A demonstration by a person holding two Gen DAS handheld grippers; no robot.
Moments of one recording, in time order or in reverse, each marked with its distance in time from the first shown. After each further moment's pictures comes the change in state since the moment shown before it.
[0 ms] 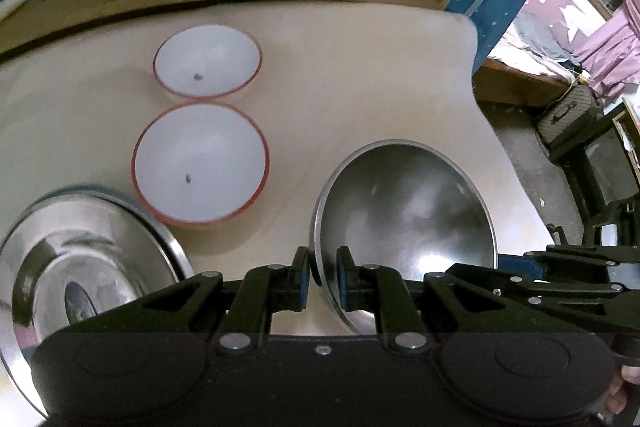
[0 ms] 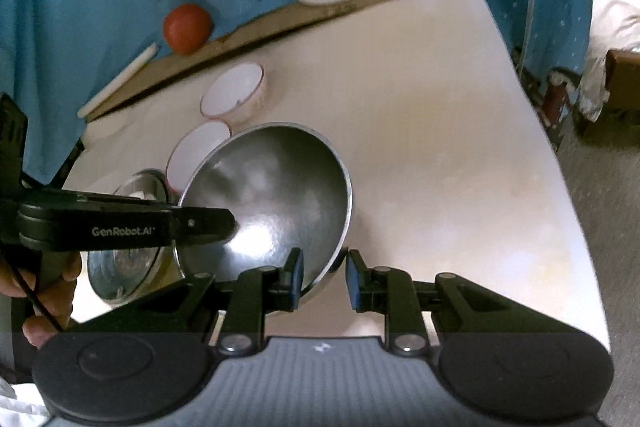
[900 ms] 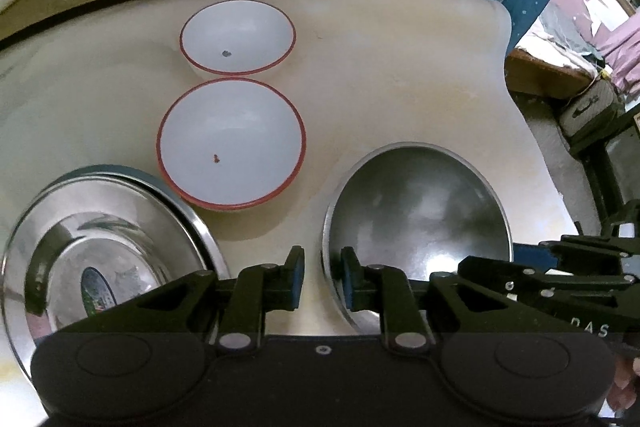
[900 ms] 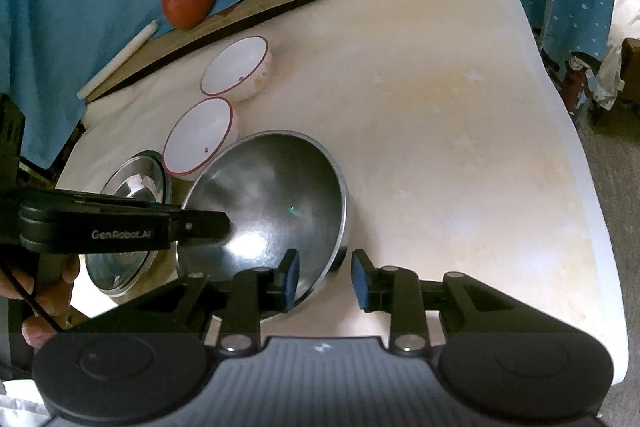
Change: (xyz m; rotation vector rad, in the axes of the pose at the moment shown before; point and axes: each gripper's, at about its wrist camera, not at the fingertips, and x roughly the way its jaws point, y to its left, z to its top) left arm 0.008 0.013 0.002 -0.006 0.053 0.056; right arm 0.020 -0.002 0.006 -0.007 0.050 0.013
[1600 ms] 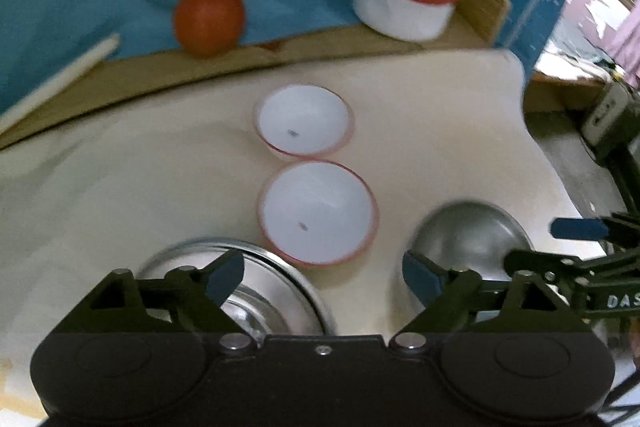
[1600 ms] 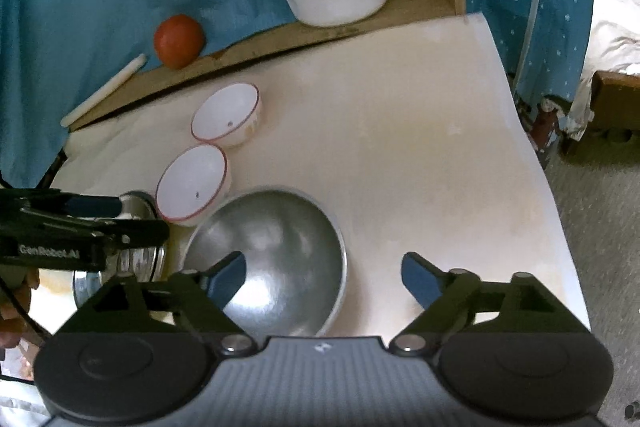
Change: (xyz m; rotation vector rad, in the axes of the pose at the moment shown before) left arm -0.055 0.030 0.014 0.079 -0.148 0.118; right arm -0.018 0.022 0.015 -0.012 -0.122 -0.101
